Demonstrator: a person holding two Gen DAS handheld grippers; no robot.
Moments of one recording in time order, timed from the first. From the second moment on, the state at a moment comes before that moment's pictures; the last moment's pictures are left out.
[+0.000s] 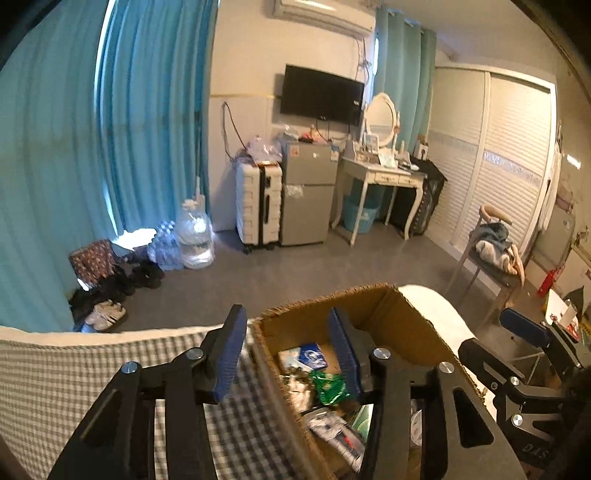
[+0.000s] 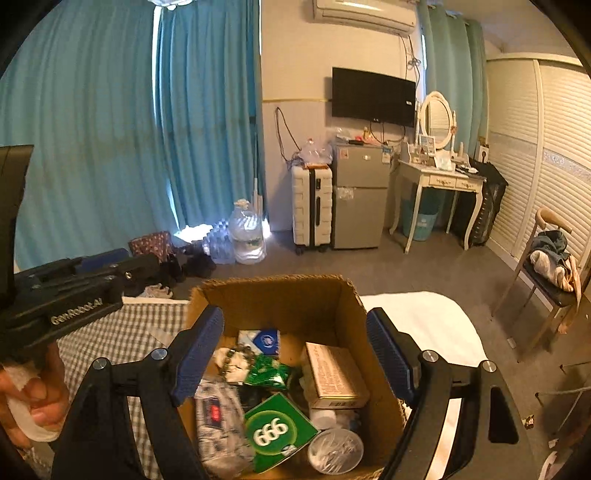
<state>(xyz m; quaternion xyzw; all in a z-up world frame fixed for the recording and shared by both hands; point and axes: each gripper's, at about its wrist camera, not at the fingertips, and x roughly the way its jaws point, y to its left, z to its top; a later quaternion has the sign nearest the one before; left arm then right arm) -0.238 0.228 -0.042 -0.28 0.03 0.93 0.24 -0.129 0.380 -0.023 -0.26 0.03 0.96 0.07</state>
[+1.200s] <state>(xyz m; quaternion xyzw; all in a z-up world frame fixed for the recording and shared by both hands) -0.155 0.028 0.022 -0.18 0.04 0.98 0.10 -0.104 0.227 0.023 -0.21 0.00 0.98 -0.03</state>
